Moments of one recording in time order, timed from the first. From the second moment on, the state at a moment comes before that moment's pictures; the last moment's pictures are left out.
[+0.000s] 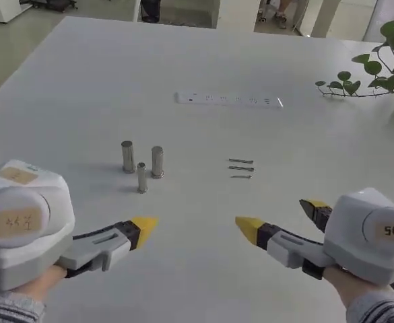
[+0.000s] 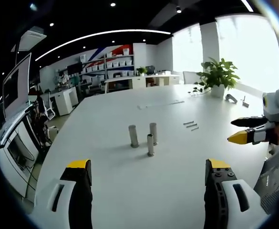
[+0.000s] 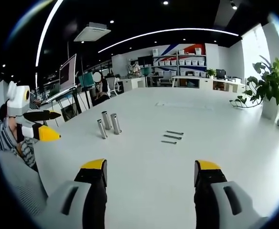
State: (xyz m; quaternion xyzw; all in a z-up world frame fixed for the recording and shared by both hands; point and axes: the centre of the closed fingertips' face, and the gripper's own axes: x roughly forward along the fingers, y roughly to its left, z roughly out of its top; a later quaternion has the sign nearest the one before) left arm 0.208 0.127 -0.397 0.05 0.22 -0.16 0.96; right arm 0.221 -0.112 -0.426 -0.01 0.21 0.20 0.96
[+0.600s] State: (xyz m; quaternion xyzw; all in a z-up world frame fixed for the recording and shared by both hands) left arm 0.211 0.133 -0.397 0.04 0.21 -0.16 0.96; right arm 0.250 -0.022 -0.416 -0.03 0.21 0.35 0.91
